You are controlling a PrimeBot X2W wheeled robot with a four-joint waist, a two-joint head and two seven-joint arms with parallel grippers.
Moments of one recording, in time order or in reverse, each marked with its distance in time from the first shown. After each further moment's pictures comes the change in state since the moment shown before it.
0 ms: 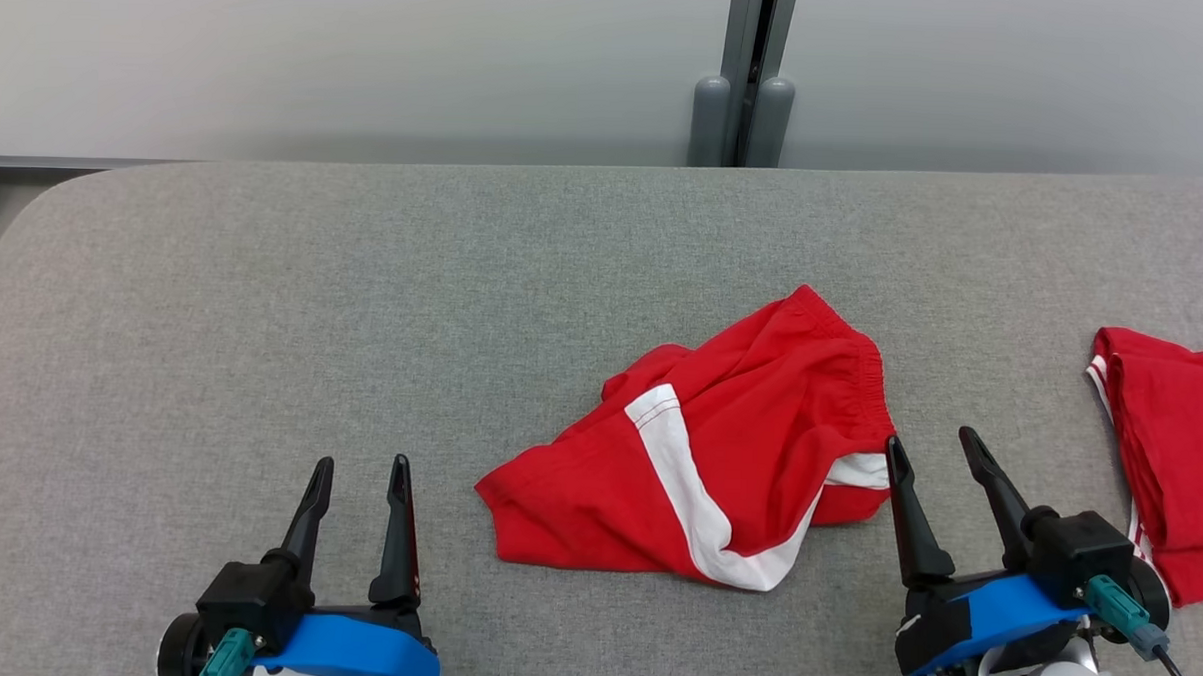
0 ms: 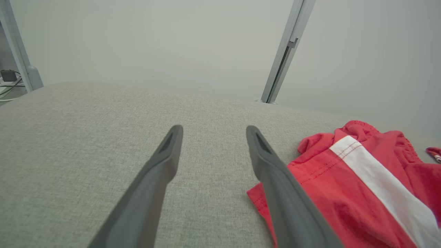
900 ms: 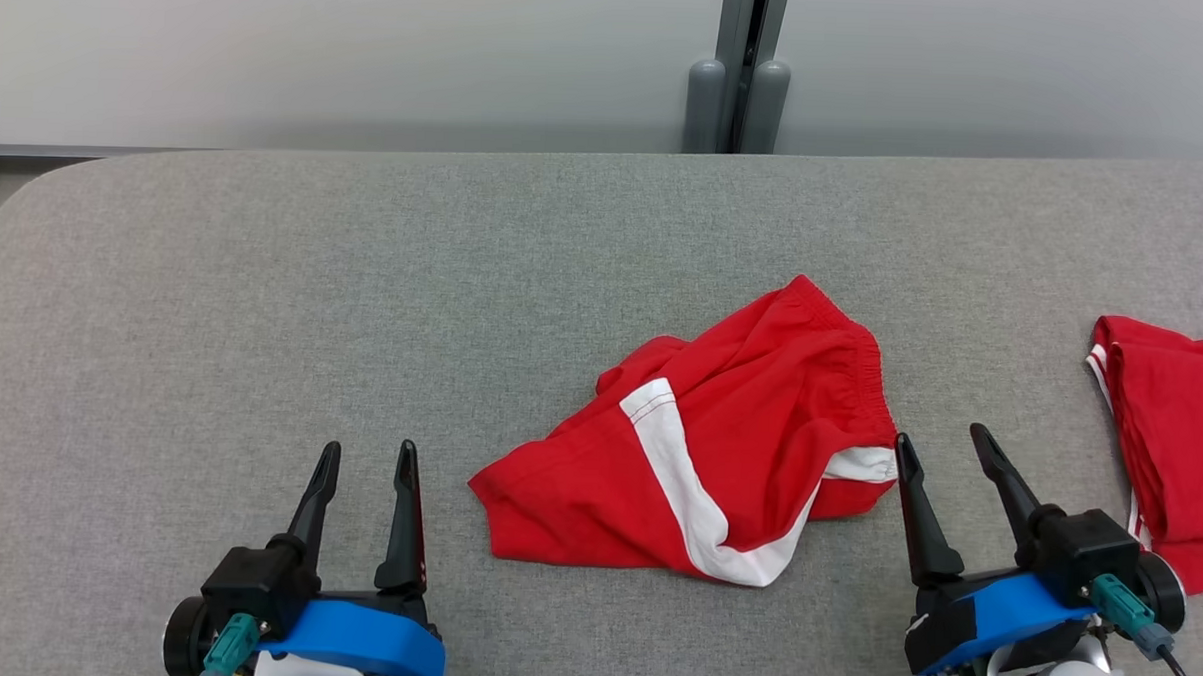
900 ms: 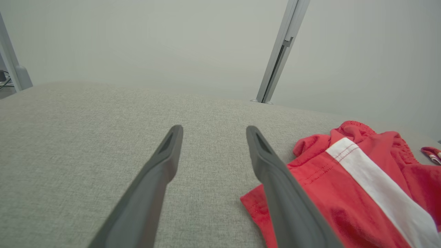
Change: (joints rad) left arm -0.028 0.000 -0.010 0.007 -0.007 -0.007 0.000; right arm 0.005 -0.004 -0.020 -0.019 -0.041 0.000 0.010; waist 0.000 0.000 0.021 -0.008
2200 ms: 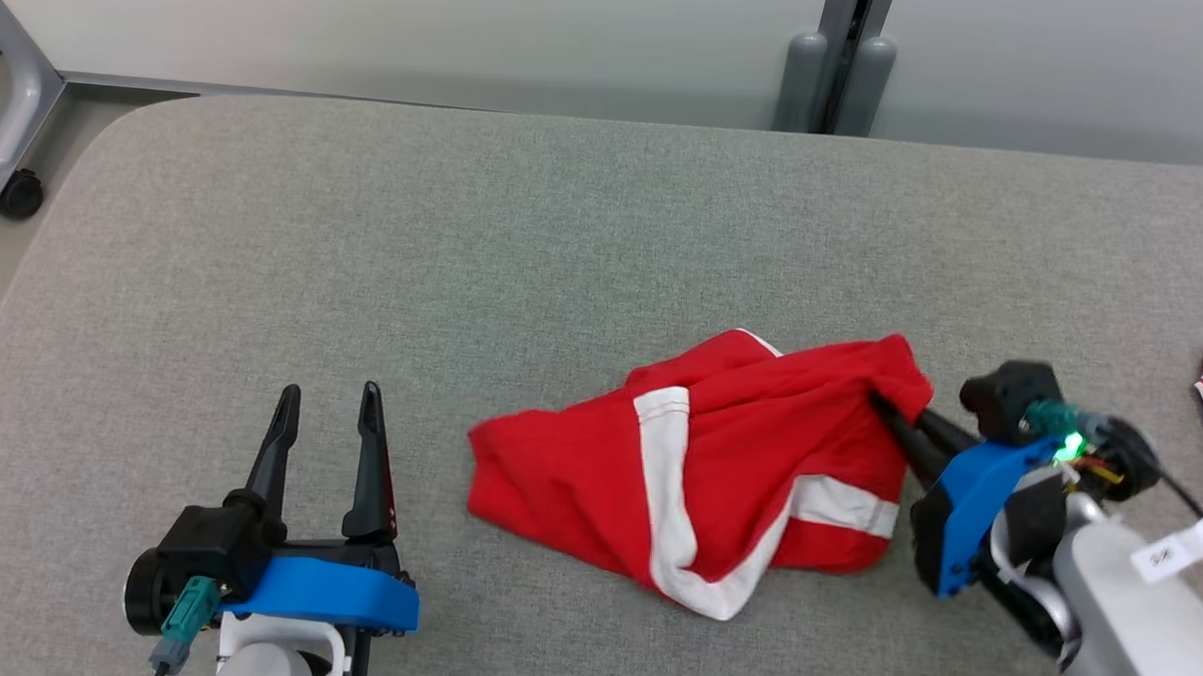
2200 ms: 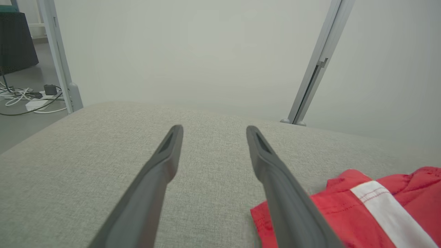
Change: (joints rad) left arm -0.047 0.002 0.060 -0.047 0.025 -0.011 0.000; right arm -0.267 -0.300 0.382 0.085 0.307 0.000 0.387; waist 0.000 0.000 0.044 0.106
